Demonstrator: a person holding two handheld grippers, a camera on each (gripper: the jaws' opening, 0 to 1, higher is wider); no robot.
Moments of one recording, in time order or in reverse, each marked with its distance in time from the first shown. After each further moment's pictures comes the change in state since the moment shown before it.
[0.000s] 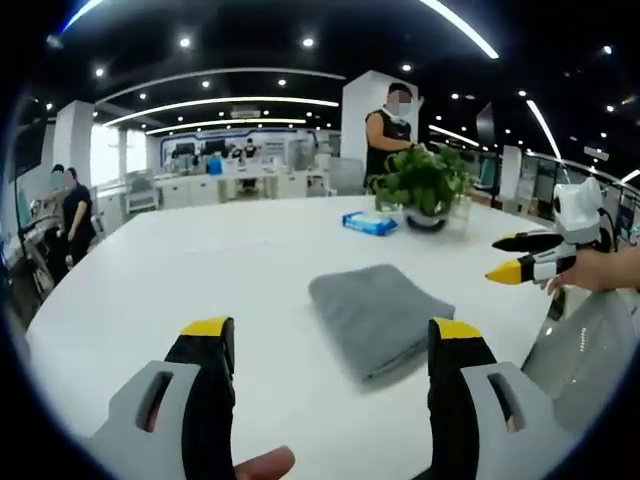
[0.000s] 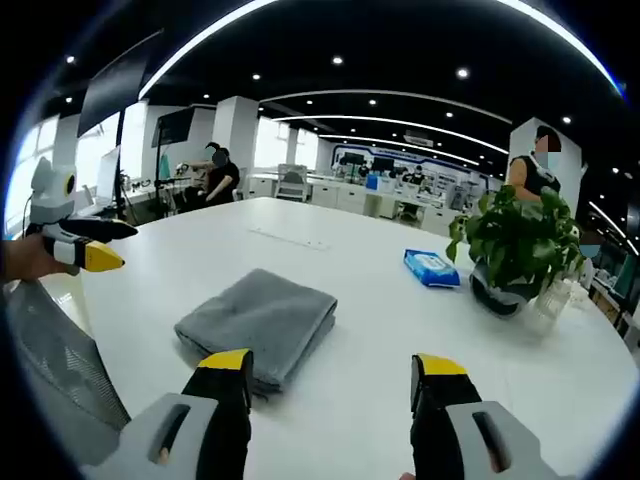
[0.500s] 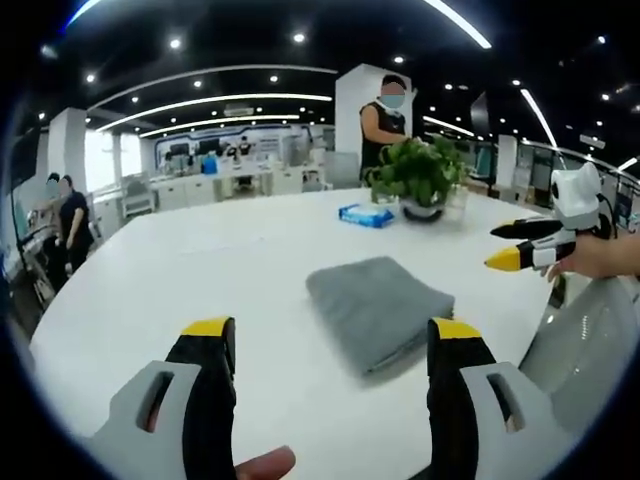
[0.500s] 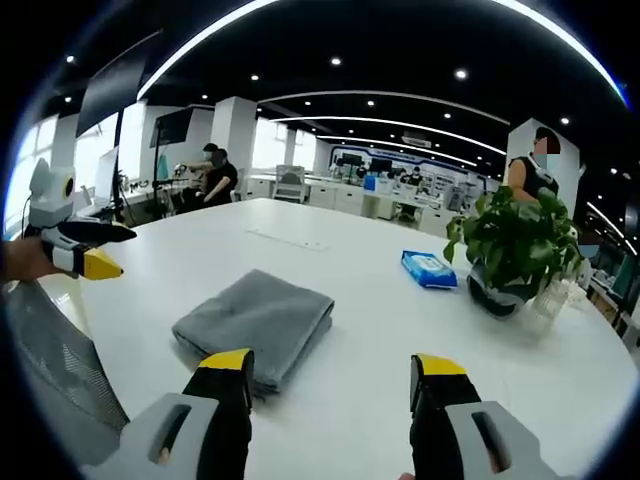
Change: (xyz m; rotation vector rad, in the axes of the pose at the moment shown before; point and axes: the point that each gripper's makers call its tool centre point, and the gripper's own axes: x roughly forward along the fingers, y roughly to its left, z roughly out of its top) left arm 0.003 -0.003 -0.006 0.042 0.028 -0.009; right arm 0.000 -0.003 0.001 0.000 -0.005 -0.010
